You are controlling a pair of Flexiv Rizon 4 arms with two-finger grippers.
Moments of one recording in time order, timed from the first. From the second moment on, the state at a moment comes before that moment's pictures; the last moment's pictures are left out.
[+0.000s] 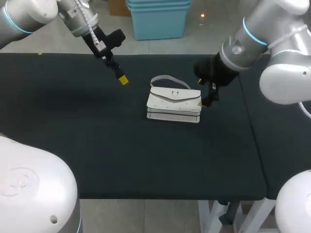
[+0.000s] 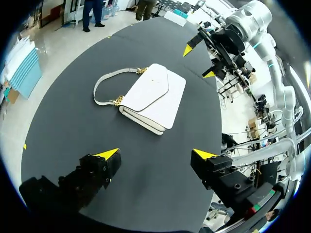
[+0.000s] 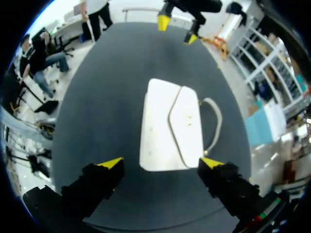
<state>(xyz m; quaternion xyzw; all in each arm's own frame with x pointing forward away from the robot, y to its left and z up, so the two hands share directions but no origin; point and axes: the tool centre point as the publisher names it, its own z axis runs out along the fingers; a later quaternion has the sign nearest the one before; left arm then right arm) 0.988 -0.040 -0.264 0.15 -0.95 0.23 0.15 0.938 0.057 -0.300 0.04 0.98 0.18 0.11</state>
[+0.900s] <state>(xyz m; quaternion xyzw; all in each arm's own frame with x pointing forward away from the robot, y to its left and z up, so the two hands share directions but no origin) 1.025 -0.088 -0.270 -0.17 -0.96 0.23 -0.02 0.924 0.079 -0.323 0.03 0.98 0.17 0.14</state>
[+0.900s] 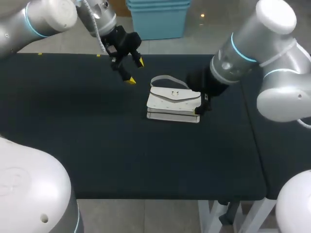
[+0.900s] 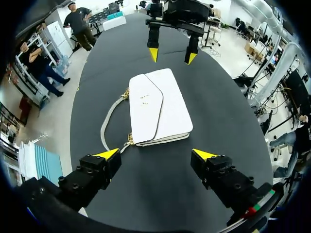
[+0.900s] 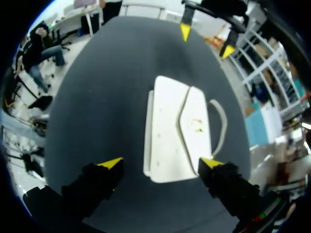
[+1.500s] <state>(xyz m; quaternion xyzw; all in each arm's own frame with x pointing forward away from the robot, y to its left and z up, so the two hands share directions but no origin) 1.021 -0.090 -0.269 -0.24 -0.92 0.28 -0.13 0.929 0.070 -0.354 0.04 0.97 0.10 0.23</state>
